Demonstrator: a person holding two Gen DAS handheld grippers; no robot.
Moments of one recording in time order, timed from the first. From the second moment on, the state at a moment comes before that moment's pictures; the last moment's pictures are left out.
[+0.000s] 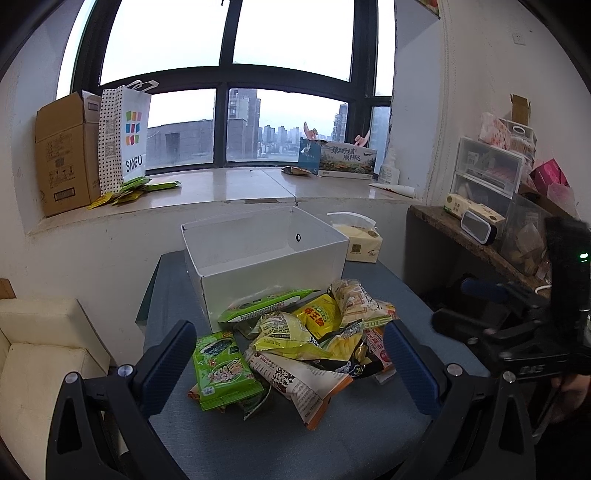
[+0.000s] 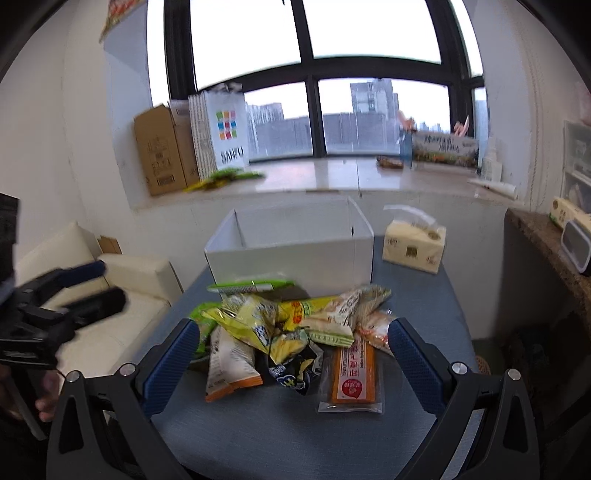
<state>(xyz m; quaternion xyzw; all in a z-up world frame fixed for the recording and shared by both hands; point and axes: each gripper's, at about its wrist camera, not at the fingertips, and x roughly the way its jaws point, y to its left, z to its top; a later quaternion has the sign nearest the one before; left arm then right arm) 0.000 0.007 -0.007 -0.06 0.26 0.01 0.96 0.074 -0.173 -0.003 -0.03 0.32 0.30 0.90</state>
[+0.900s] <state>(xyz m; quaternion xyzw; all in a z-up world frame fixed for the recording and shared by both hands) 0.014 0.040 -0.041 -0.10 0.29 0.00 0.95 0.237 -0.174 -0.111 0.12 0.51 0.25 0.81</state>
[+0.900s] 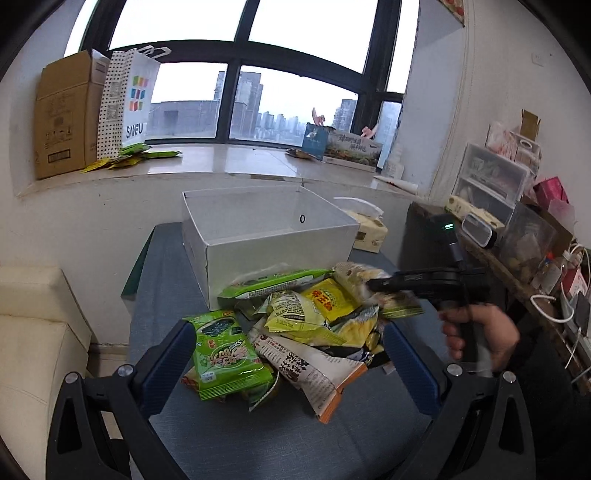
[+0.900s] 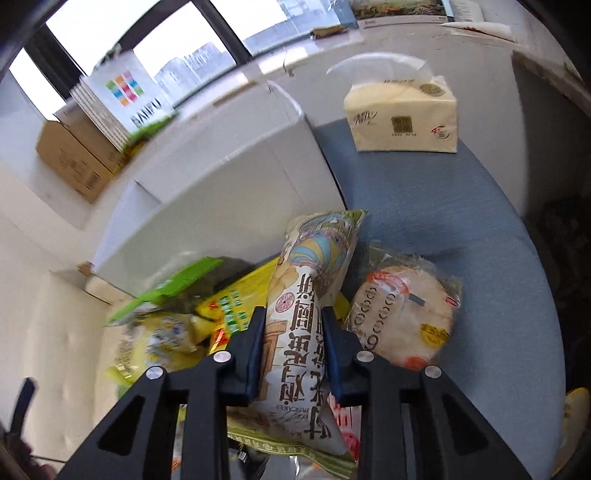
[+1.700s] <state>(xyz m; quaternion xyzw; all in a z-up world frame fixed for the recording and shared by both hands) 0.204 -0.030 -0.118 0.22 0.42 0.02 0.88 0.114 -0.259 -0.035 0.15 0.38 0.29 0.87</state>
